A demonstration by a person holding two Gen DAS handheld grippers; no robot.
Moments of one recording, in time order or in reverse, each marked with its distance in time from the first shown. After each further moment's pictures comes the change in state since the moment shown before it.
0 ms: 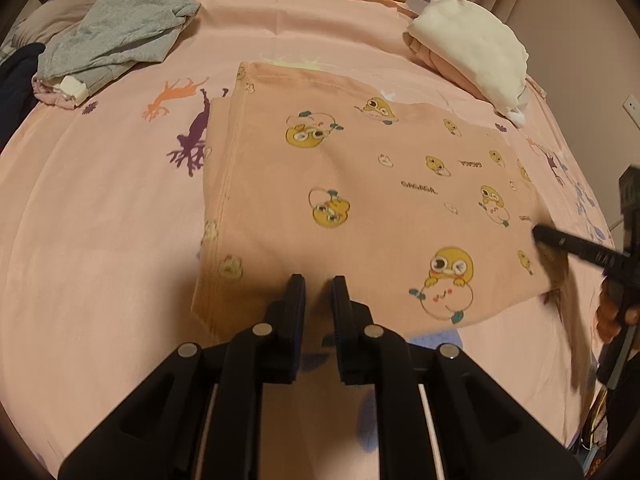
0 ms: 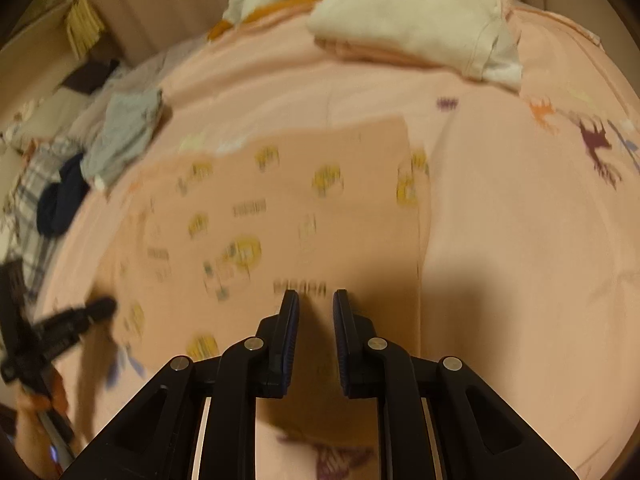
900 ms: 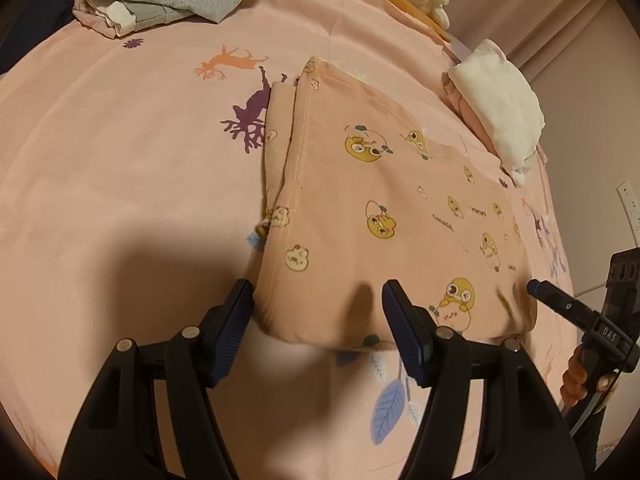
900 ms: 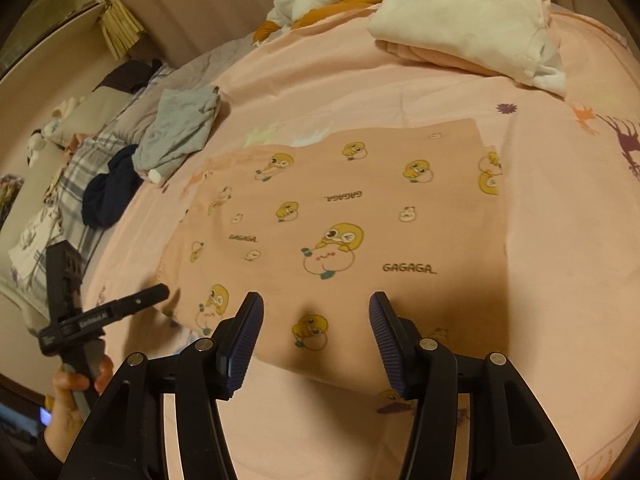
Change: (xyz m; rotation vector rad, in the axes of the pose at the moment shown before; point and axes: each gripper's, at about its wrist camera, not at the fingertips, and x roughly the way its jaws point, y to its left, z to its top) left arm -0.009 0.045 -0.001 -0.257 -0.011 -0.124; right arm -0.013 0.047 0.002 -0.007 -0.037 0.168
